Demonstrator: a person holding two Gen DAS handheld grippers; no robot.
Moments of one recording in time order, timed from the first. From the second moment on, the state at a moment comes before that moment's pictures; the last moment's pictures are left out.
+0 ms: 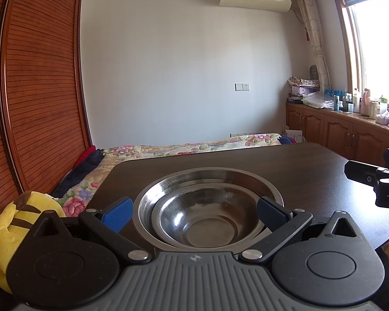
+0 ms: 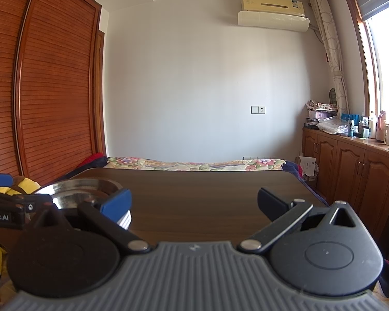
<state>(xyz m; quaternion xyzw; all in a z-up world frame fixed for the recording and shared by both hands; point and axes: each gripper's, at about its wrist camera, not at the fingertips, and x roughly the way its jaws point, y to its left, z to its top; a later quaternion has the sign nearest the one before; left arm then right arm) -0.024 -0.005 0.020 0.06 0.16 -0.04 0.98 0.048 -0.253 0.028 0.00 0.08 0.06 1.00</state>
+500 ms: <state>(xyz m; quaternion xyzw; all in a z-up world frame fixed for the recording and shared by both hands) -0.025 -0.004 0.019 0.05 0.16 -0.04 0.98 0.048 -0.253 0.028 0.00 0.08 0.06 1.00</state>
